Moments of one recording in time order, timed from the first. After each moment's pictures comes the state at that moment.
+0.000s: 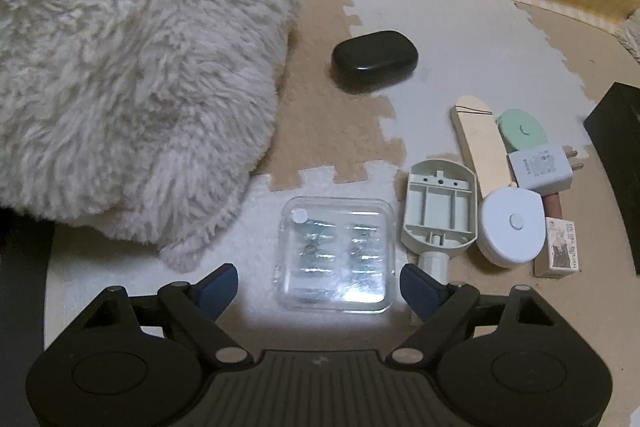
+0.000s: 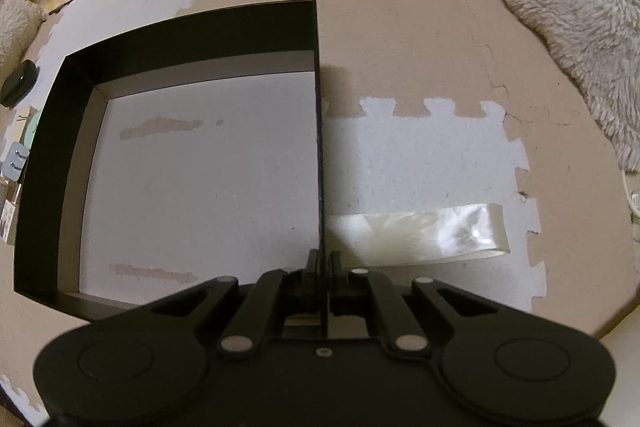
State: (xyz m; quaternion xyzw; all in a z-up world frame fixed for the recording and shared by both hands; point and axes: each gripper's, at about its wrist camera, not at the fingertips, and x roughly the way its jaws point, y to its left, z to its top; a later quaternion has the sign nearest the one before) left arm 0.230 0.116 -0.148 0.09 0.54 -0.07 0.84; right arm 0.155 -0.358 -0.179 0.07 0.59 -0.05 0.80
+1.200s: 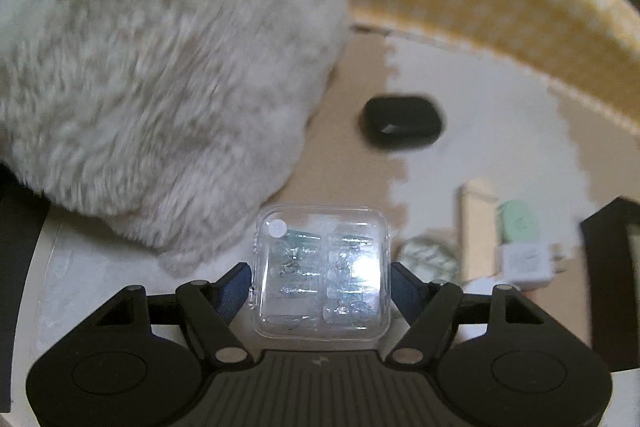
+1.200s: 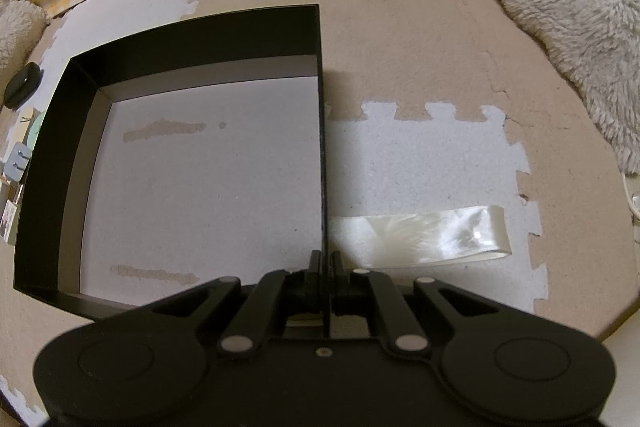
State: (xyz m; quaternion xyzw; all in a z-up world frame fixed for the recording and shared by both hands) left arm 0.248 0.125 -0.125 -0.03 0.51 -0.01 0.86; right arm 0.151 -0.356 -0.179 0.07 0.58 -0.05 0.81
